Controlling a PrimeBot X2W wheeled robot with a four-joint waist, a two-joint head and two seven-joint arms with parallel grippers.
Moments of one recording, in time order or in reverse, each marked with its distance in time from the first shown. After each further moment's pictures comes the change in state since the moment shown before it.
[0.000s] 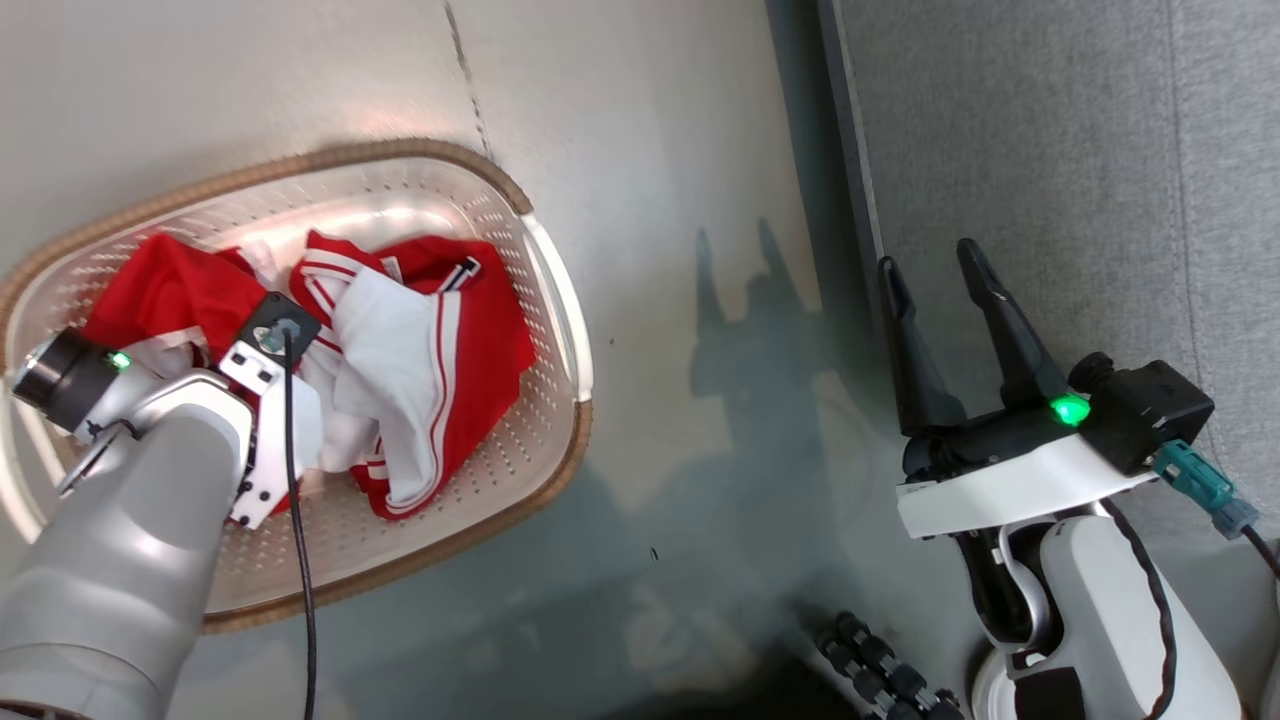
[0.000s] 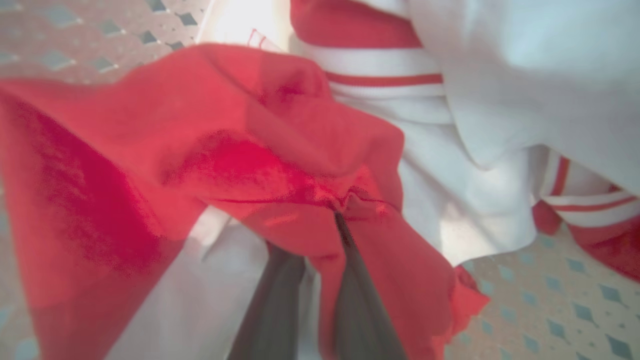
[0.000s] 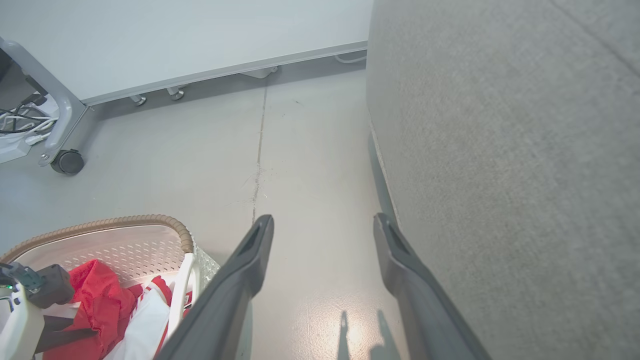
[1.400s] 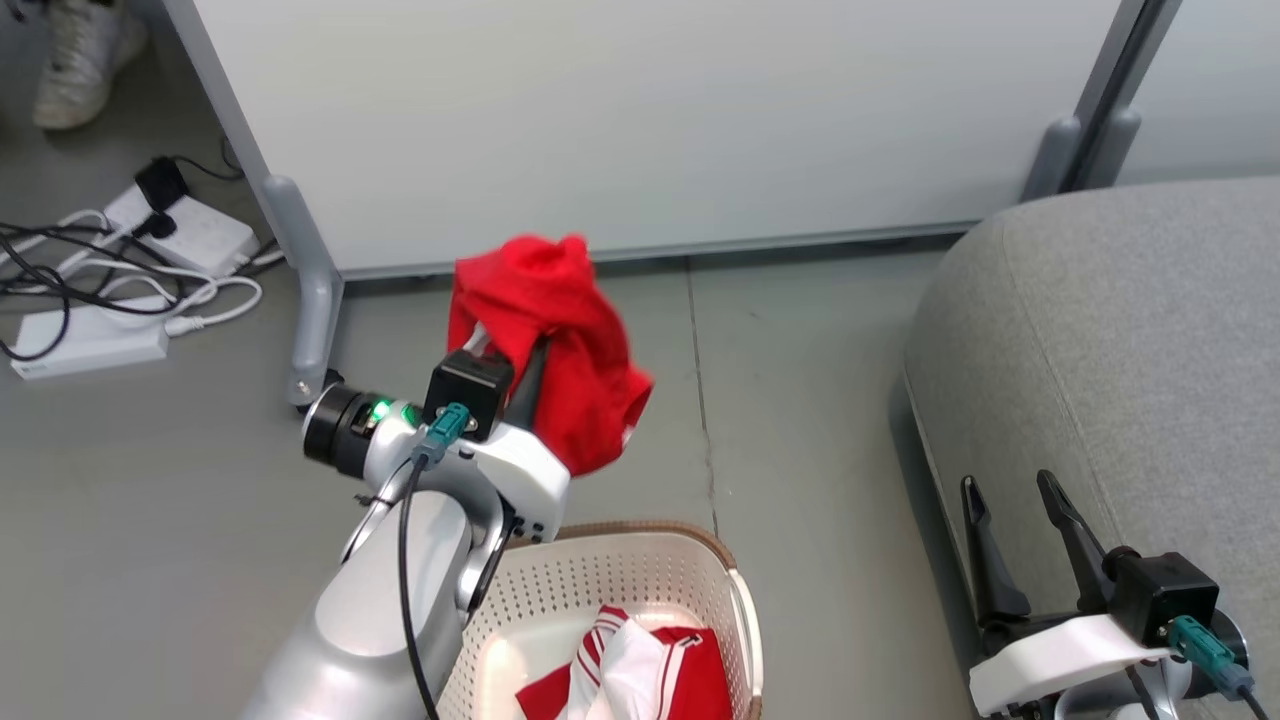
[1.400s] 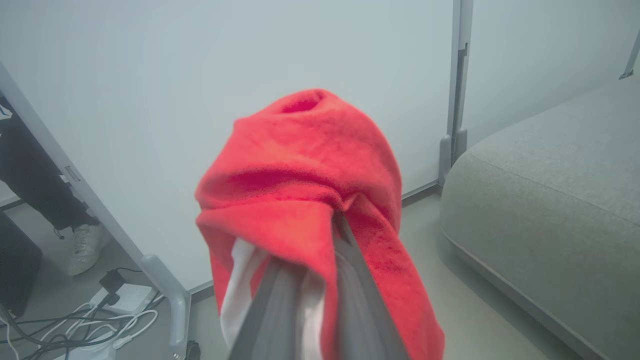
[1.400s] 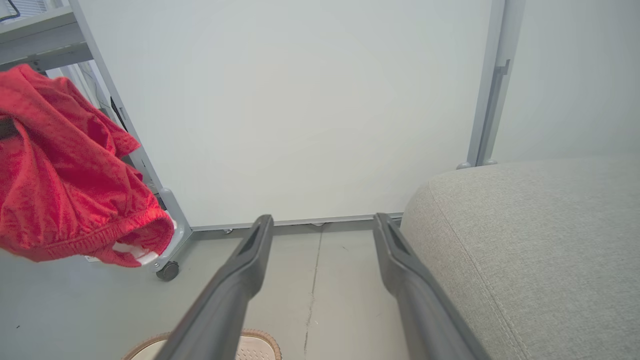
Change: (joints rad) left arm 0.300 -0.204 0.078 -0.478 -0.303 0.106 -0.422; right arm 0.283 0.001 -0.165 0.118 -0.149 0.000 0.000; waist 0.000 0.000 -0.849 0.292
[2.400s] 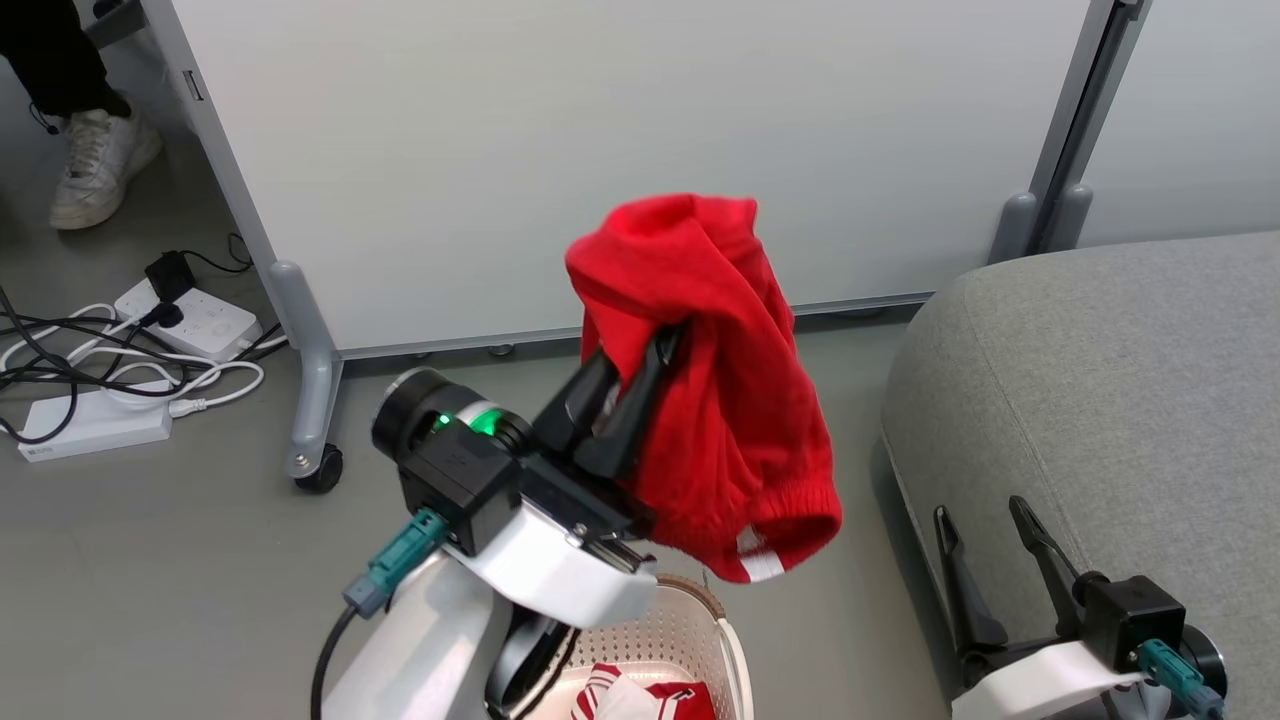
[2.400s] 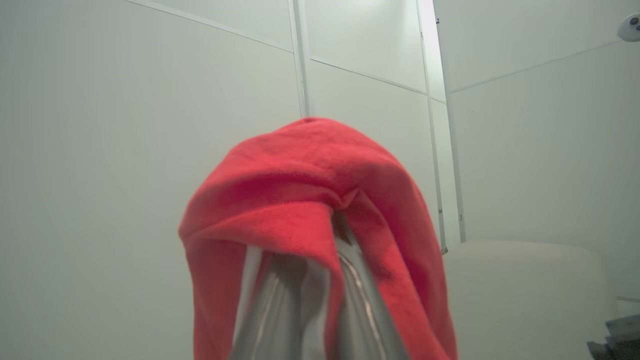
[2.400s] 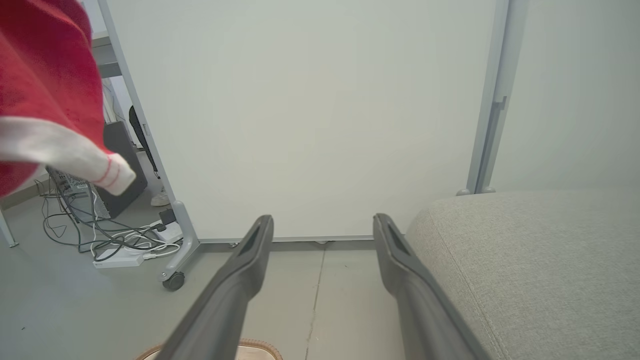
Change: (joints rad) left arm 0.263 -0.002 0.071 -0.779 -0.051 -0.173 -0.002; right arm 0.037 -0.002 0.040 -0.006 -0.028 0.000 0.000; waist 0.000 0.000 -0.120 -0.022
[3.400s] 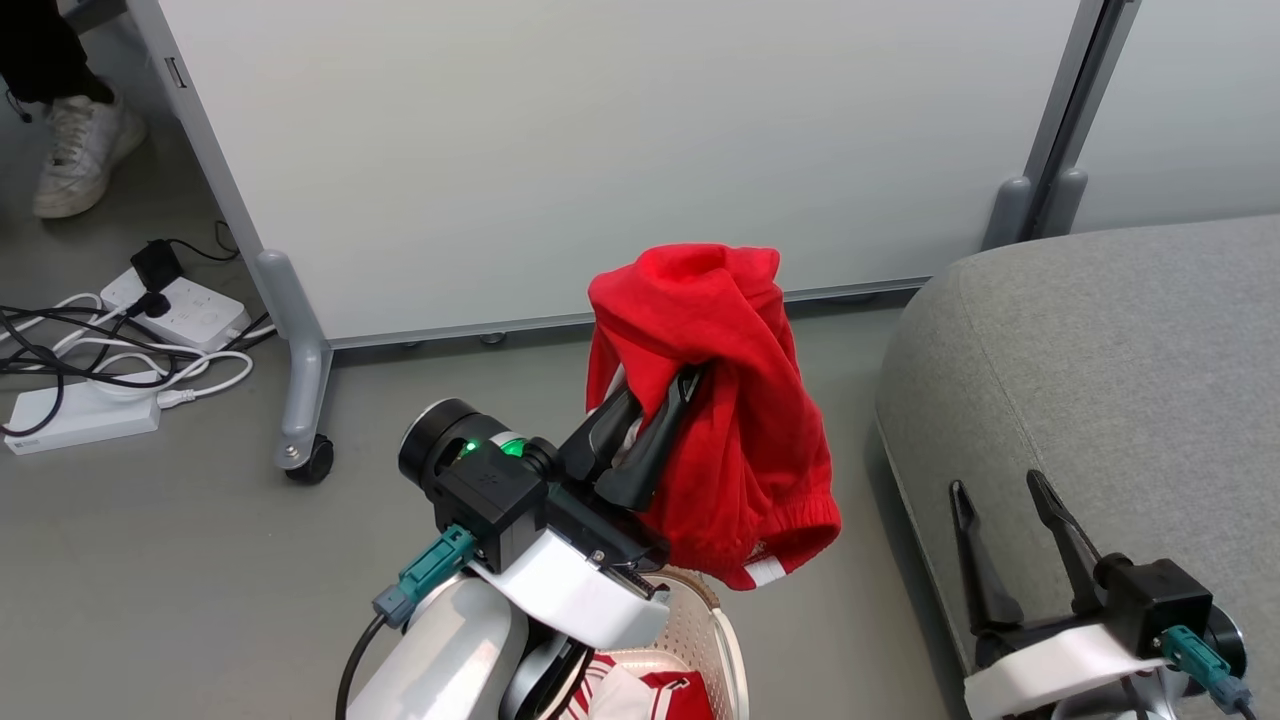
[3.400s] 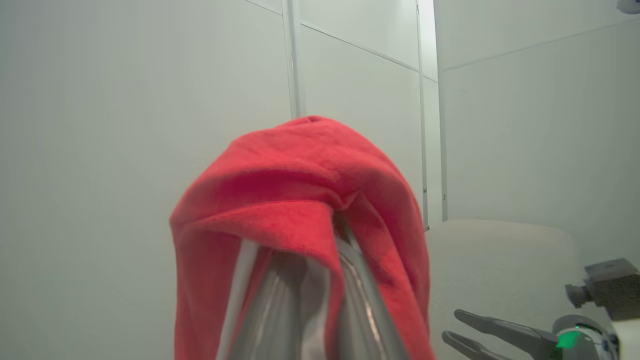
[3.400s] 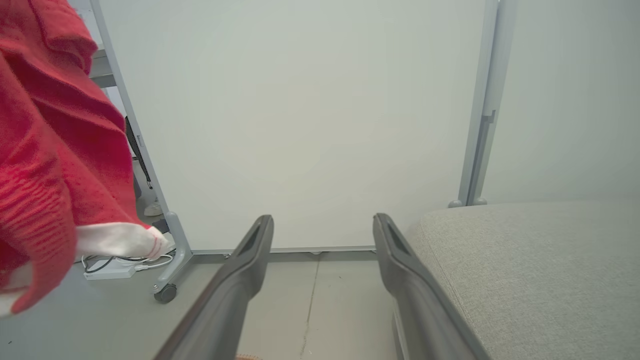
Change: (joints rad) left arm 0.026 0.001 -0.052 0.042 -0.012 -0.011 0.000; right arm -0.006 -0.013 -0.013 -0.040 0.009 0.000 0.000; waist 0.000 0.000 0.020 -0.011
